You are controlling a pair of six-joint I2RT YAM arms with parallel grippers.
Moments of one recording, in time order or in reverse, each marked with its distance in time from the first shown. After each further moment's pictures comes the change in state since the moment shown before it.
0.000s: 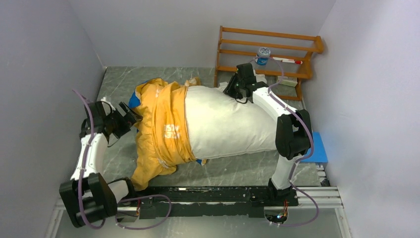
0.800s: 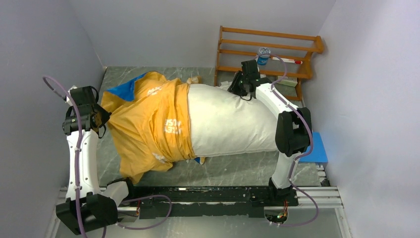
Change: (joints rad) left arm -0.028 -0.094 0.329 -0.370 -0.581 -0.109; right arm -0.053 0.043 0.082 -0.081 -0.026 -0.056
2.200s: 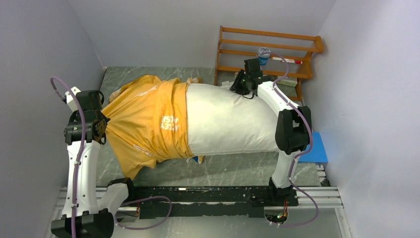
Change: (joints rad) left arm -0.122 -0.111 0.023 -0.121 -0.328 0.043; right arm -0.035 0.029 0.043 -0.033 -0.023 -0.024
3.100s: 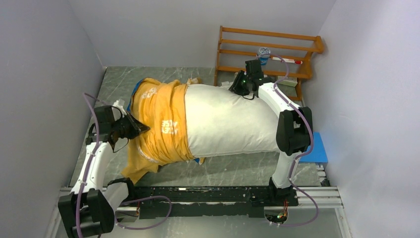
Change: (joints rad) left arm 0.022 0.055 -0.510 0.536 1.118 0.008; right arm -0.006 -0.019 -0.037 0.033 -0.066 0.006
